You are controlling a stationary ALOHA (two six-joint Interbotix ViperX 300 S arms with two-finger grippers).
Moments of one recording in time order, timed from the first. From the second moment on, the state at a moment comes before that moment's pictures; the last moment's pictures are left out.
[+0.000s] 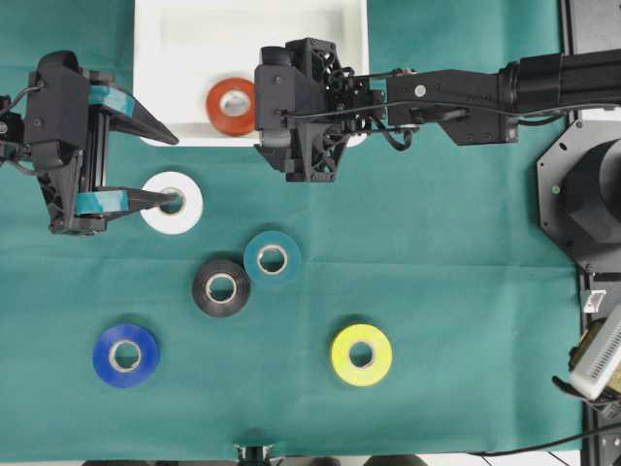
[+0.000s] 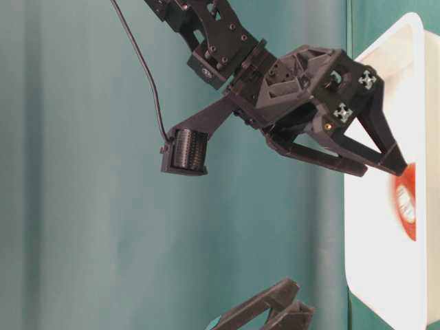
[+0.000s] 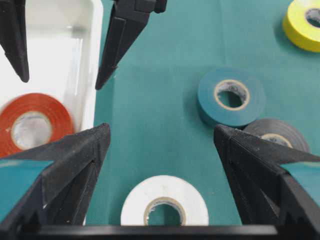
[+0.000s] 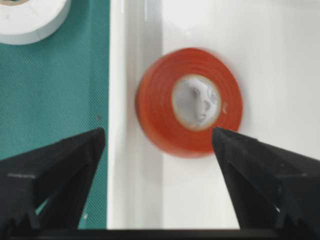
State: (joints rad) left arm -0.02 -0.37 0.94 -0.02 -0.09 -0.01; right arm -0.14 0.12 0.53 -0.31 0.14 0.24
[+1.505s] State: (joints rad) left arm -0.02 -0.37 0.94 -0.02 -0.09 -0.01; right arm -0.02 -0.16 0.75 -0.31 0.16 0.24
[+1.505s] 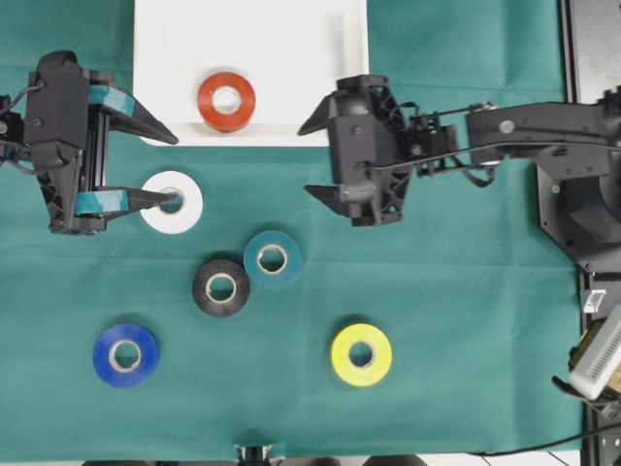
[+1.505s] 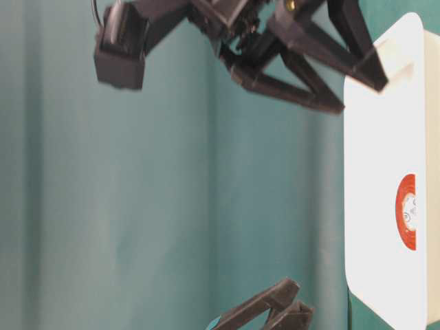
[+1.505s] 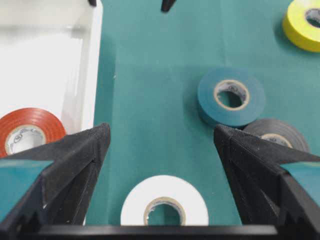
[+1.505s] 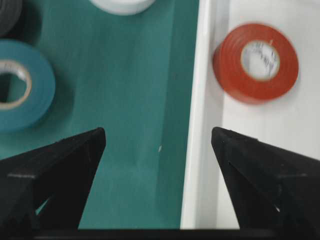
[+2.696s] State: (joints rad) left arm -0.04 -0.29 0.90 -0.02 -0.09 -0.01; right arm -0.01 -0.46 1.02 -0.31 0.02 0.33
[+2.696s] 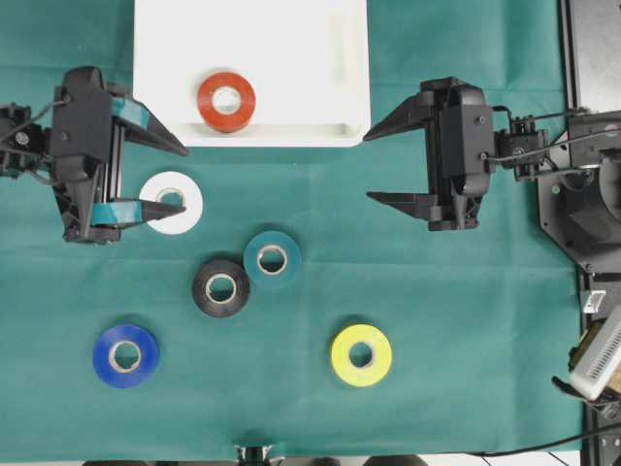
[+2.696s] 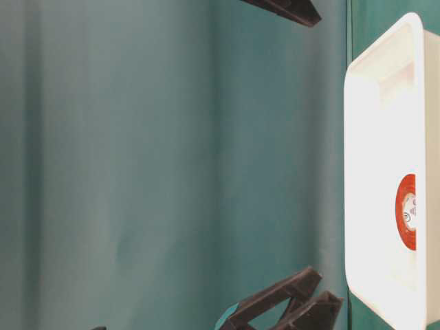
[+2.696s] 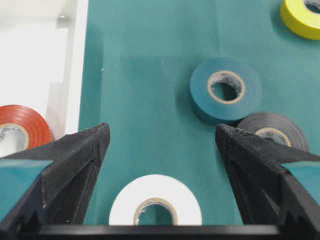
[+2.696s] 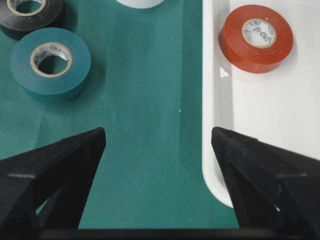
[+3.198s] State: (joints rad) left arm -0.07 -0.25 0.87 -0.03 -0.09 -0.02; right arm -0.01 -0.46 1.02 -0.31 0.02 0.33
